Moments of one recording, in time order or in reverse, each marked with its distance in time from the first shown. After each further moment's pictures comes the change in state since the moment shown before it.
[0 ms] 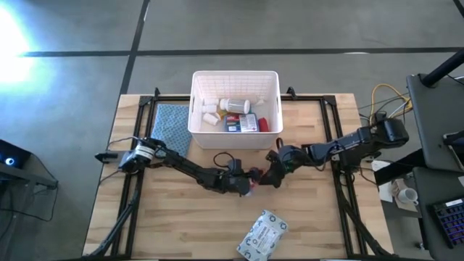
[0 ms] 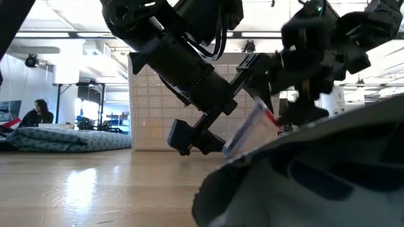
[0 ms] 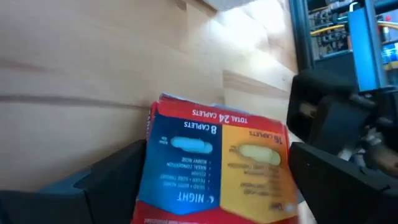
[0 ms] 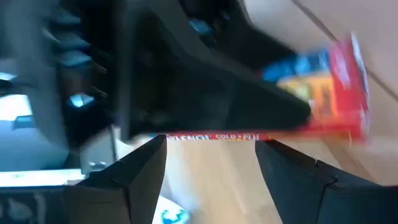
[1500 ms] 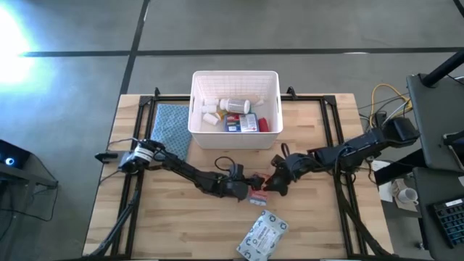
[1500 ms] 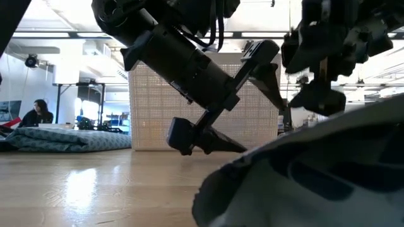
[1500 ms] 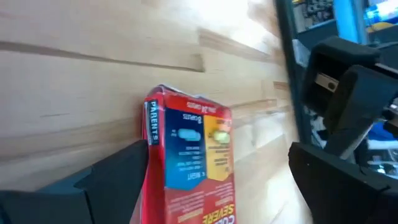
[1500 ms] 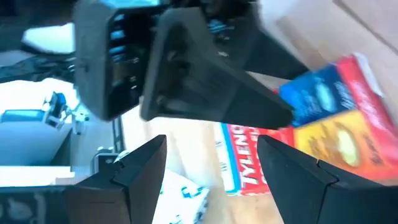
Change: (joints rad) left arm -0.033 0.000 -0.015 0.070 0.041 0.085; right arm 0.151 -0.139 0.003 -0.120 0.132 0.028
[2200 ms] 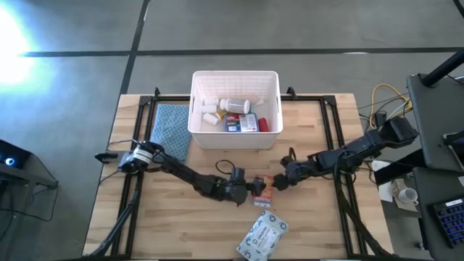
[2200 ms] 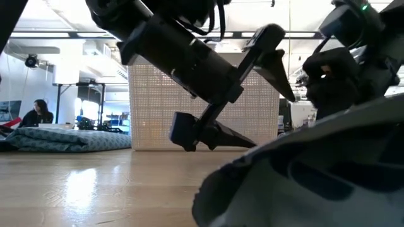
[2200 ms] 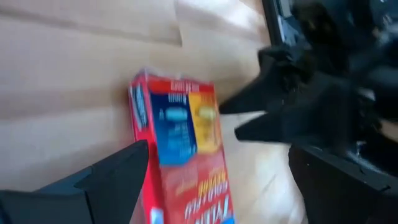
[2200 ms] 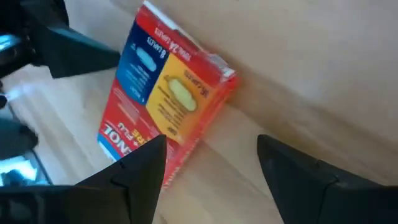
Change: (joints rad) left arm -0.031 0.000 0.008 0.036 0.024 0.049; right arm 0.050 0.017 -0.099 -0.179 0.155 0.419
